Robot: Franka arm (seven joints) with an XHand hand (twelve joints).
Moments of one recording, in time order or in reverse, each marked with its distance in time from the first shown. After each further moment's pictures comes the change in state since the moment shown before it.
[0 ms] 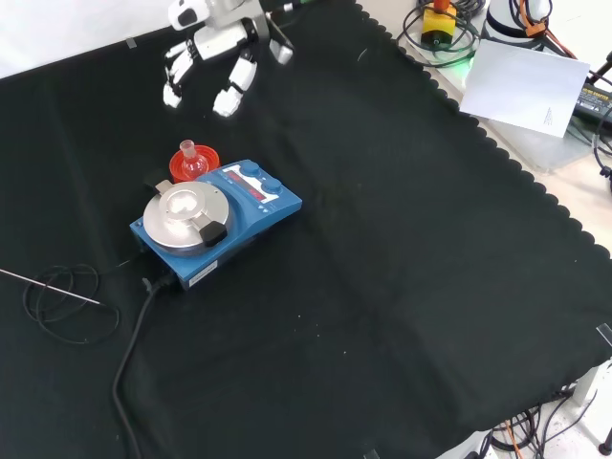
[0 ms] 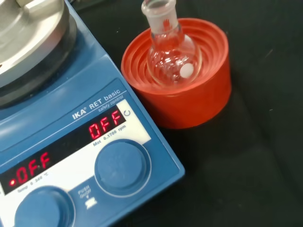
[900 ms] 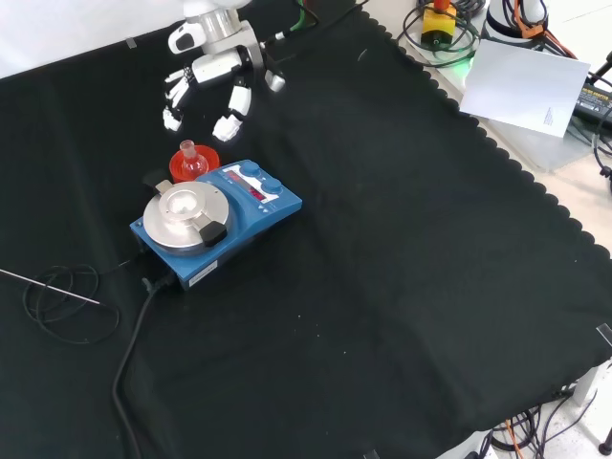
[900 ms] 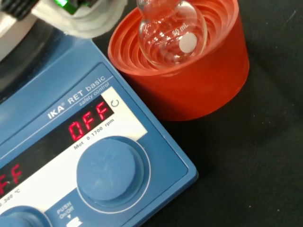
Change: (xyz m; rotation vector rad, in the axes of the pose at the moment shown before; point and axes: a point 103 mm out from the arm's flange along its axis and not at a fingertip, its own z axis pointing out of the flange) arm -0.013 0.028 0.048 -0.043 0.128 0.015
